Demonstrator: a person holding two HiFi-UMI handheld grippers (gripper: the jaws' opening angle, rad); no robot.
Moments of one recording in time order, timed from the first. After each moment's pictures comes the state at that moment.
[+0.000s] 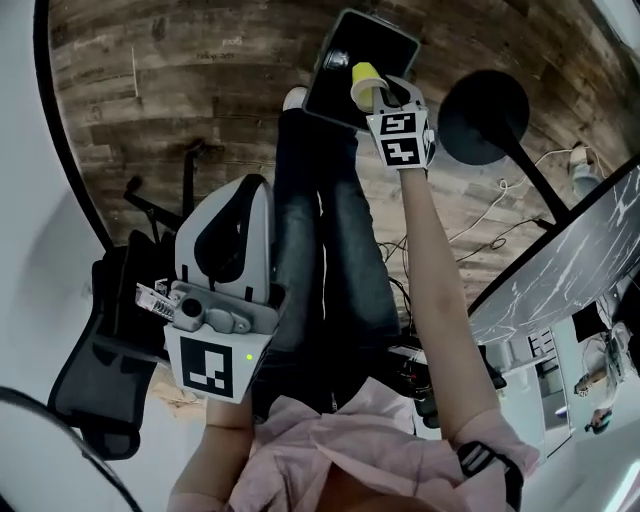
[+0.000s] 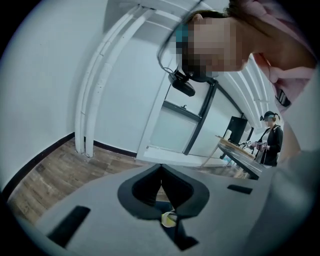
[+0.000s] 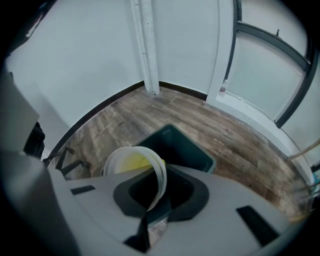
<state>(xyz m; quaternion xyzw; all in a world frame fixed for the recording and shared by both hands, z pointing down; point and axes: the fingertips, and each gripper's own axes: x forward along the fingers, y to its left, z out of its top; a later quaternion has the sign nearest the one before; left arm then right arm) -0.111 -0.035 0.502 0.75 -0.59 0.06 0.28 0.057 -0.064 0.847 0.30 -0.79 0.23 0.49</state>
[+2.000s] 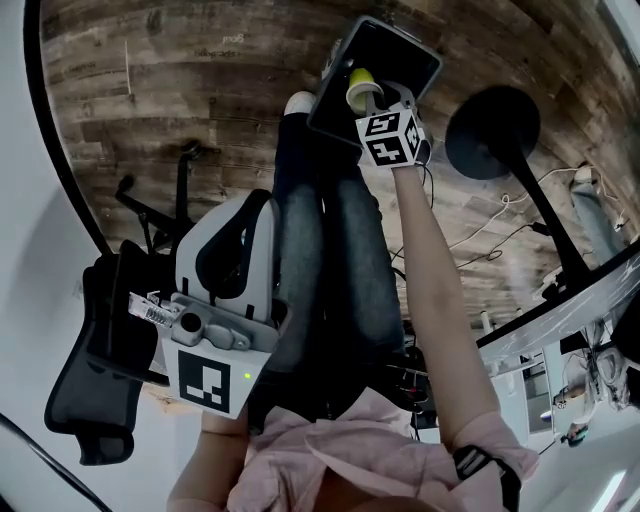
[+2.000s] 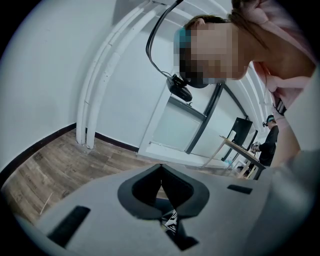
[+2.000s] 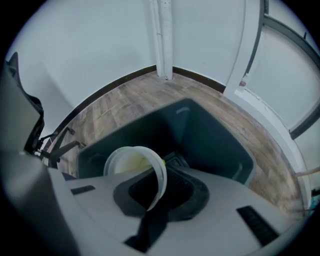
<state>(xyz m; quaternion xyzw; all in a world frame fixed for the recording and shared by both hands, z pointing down) -0.119 -0.054 0.558 0.74 -0.59 0.05 0.31 0.035 -0.061 0.934 0.23 -0.78 0.19 0.54</state>
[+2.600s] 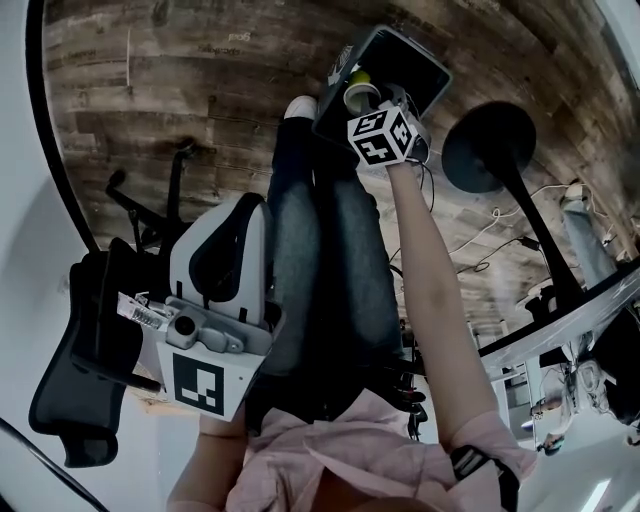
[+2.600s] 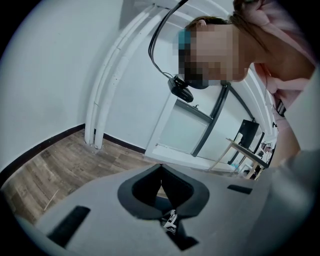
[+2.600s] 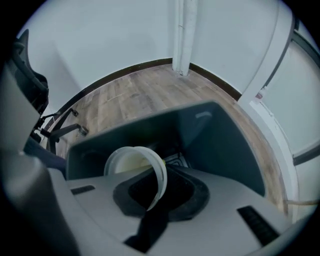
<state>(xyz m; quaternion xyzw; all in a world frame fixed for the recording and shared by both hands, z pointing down) -0.144 -0.041 0.568 0.72 -0.62 0.04 0.31 0.009 -0.059 0.955 0.17 -0.78 0.13 0.59</state>
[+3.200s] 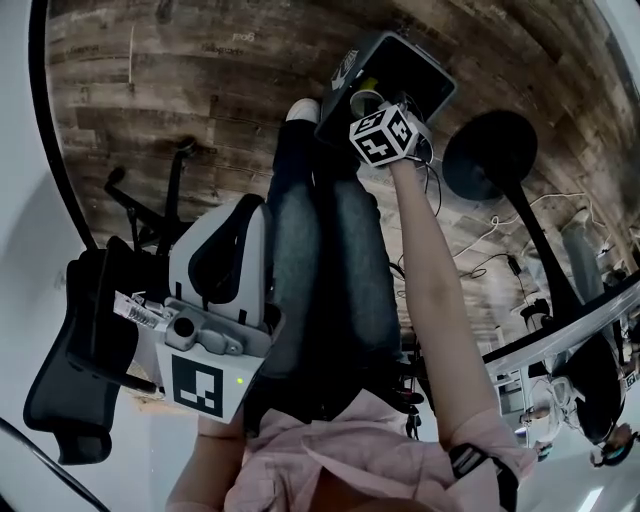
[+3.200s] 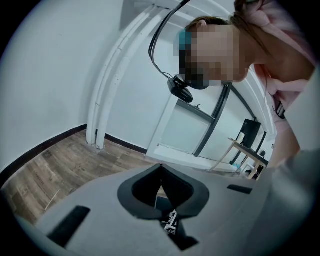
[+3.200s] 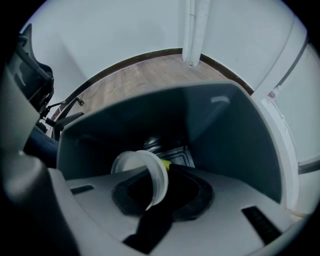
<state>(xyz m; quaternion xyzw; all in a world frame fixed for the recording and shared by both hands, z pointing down) -0.147 -0.042 0.574 0.71 -0.63 0.04 0.30 0.016 -0.047 0.983 0.11 -0.76 0.12 0.62</state>
